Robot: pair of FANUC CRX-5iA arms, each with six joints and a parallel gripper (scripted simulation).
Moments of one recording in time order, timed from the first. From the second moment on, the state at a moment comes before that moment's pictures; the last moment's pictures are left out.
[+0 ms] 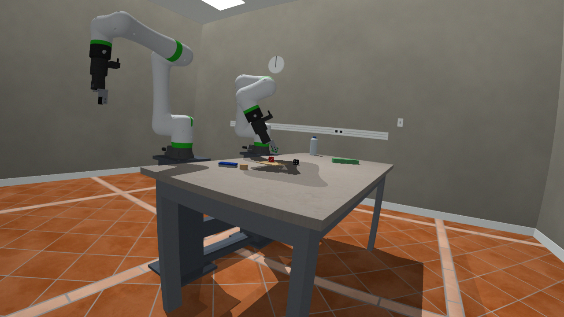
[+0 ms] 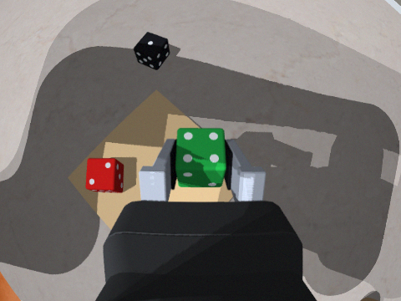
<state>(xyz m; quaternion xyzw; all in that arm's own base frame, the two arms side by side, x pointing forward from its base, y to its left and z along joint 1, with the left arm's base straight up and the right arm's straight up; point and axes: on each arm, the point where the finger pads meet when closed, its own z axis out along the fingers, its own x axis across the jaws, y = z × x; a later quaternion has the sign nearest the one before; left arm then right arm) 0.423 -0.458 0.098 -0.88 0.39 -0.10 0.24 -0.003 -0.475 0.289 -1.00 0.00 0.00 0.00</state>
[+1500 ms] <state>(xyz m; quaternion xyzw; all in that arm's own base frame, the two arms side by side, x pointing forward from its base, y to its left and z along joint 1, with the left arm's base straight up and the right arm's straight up) 0.421 -0.459 0.088 -0.84 0.37 -0.15 0.35 -0.003 -0.475 0.289 -1.00 0.00 0.00 0.00</state>
